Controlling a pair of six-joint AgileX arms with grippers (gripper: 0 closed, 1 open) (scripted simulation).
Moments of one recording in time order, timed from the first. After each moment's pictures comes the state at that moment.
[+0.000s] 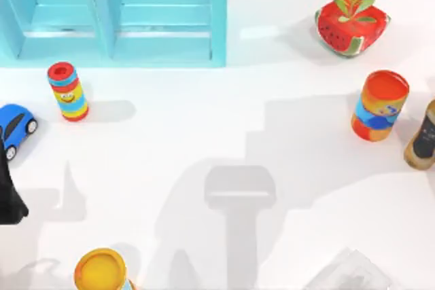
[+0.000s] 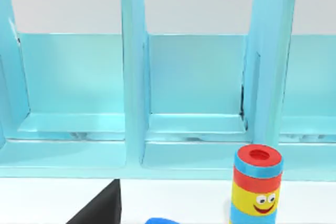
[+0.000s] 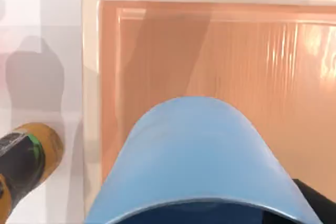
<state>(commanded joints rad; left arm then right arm) 0.00 0.00 0.00 0.00 0.00 0.00 -0.30 1.93 1.87 -1.29 -0.09 -0.29</state>
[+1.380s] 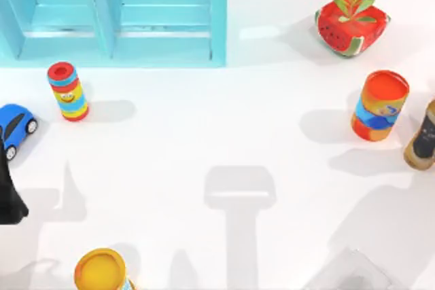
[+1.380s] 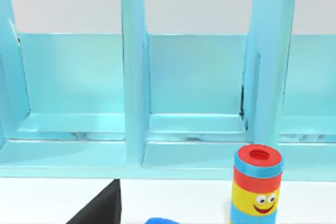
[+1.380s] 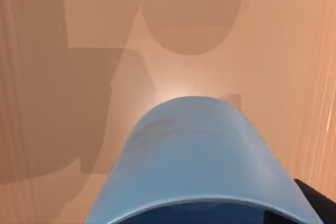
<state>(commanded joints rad) 0.00 0.00 0.00 0.00 0.00 0.00 -0.52 1.90 1.52 -1.19 -0.03 -0.50</state>
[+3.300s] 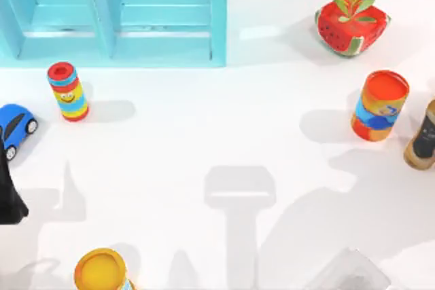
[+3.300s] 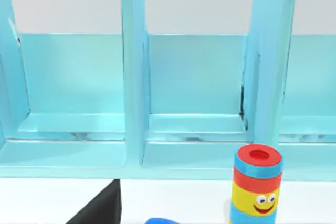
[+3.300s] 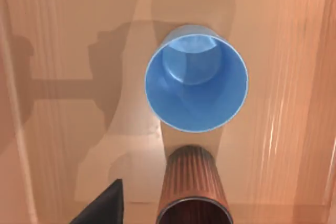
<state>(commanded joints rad) 0.00 0.00 0.00 0.00 0.00 0.00 -0.53 1.92 1.83 -1.48 -0.03 -0.51</state>
